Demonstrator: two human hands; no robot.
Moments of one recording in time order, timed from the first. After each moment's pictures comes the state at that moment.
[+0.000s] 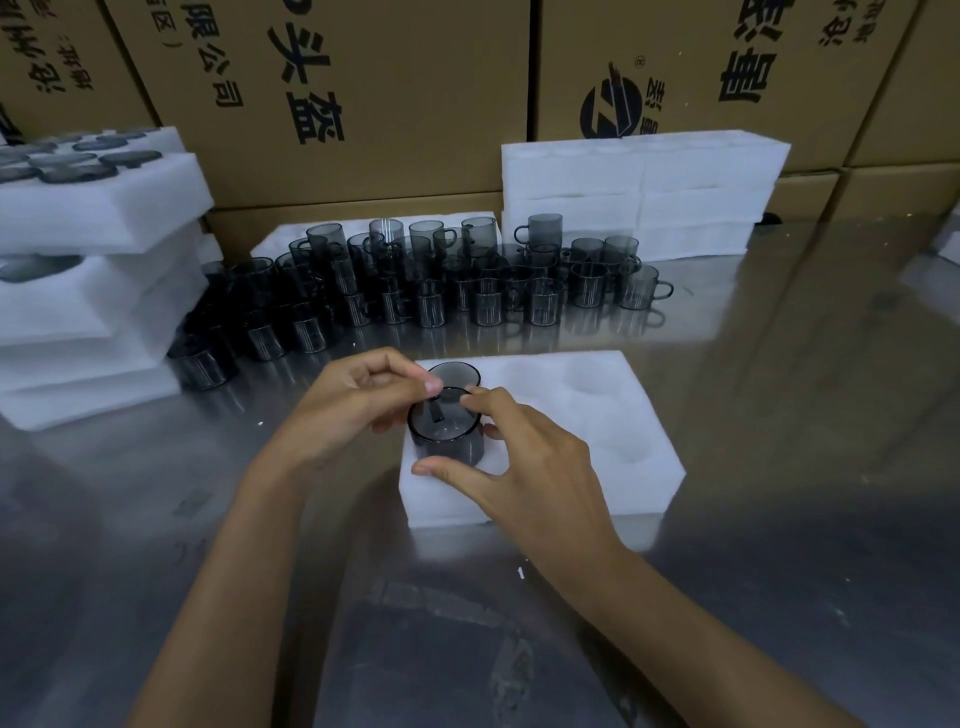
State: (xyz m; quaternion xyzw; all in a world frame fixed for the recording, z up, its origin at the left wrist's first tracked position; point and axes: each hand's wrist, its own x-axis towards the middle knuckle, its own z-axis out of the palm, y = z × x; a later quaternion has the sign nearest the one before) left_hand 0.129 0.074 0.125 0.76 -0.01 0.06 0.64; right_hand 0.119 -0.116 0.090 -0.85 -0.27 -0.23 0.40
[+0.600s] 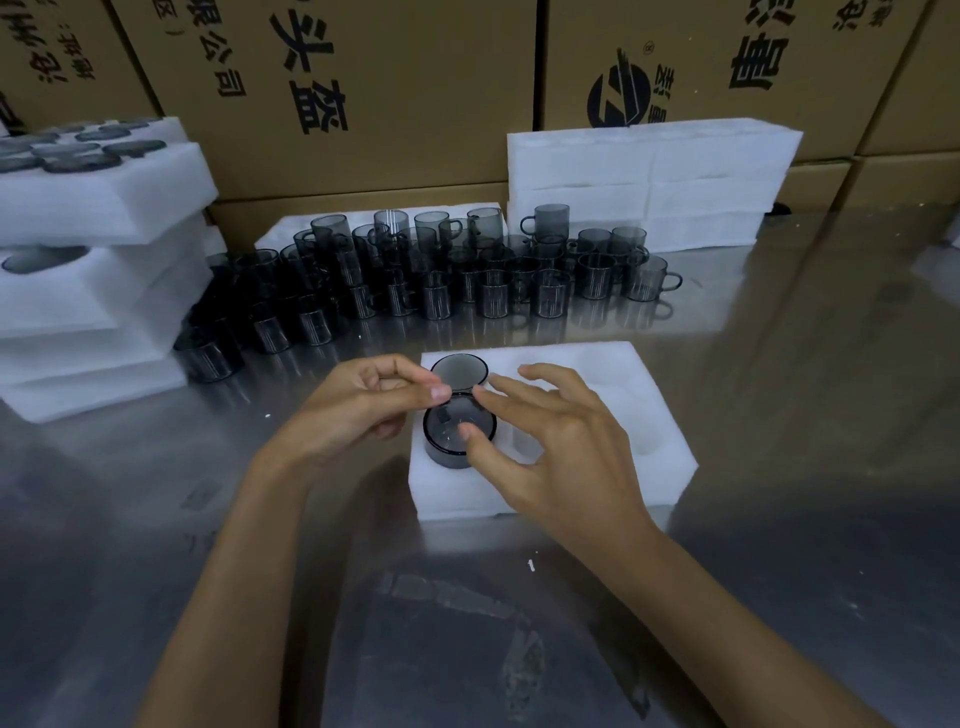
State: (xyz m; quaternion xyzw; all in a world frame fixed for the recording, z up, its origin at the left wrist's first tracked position) left_hand 0.131 0.081 0.117 0.76 -0.01 0.00 0.65; right_hand 0.130 -0.127 0.090 -0.86 -0.26 -0.29 0.33
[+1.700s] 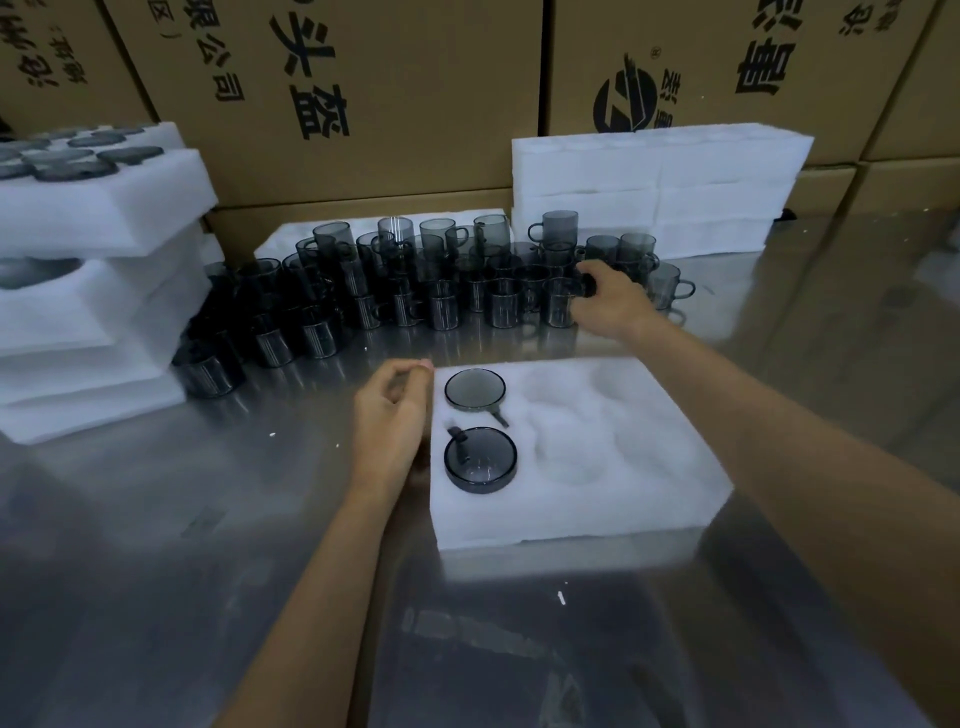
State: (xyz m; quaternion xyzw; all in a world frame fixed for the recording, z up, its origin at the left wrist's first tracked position) left_hand 0.169 0.059 0.073 0.72 0.15 0.27 0.62; right_hand 0.318 -0.134 0.139 -0.94 -0.07 0.01 0.34
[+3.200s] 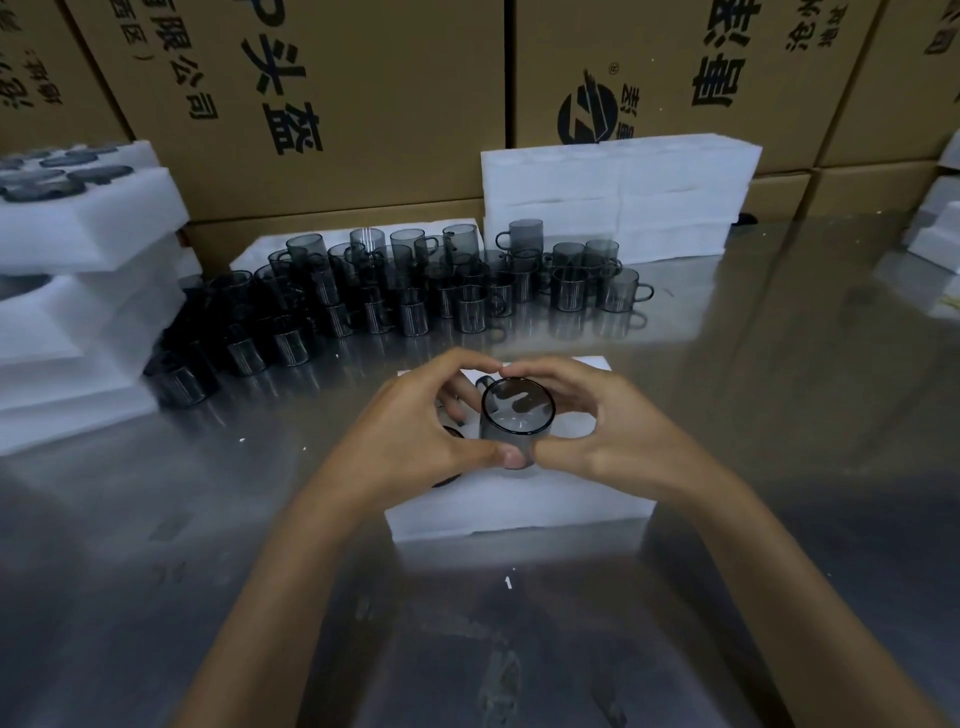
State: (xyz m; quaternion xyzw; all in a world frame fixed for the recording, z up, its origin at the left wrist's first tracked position) left_hand 0.122 0.014 0.140 0.91 -0.07 0.09 0.40; right_hand 0.165 -0.187 0.131 -0.80 -0.31 0.07 0.51
